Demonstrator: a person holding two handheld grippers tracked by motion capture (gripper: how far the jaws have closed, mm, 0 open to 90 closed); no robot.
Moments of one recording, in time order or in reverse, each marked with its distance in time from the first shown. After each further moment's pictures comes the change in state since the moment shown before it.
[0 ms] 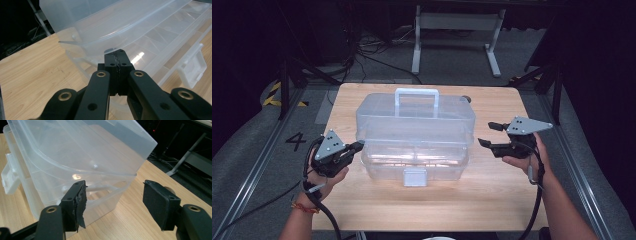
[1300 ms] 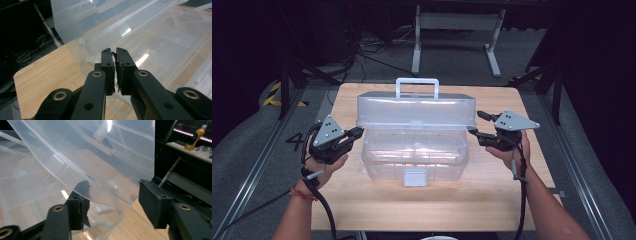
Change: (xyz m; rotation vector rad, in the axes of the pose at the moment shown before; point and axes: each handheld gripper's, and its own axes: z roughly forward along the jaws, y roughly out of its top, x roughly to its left) left arm 0.015 0.028 -0.002 -0.026 0.041 0.038; right arm 0.009 0.019 0.029 -0.170 -0.124 -0.024
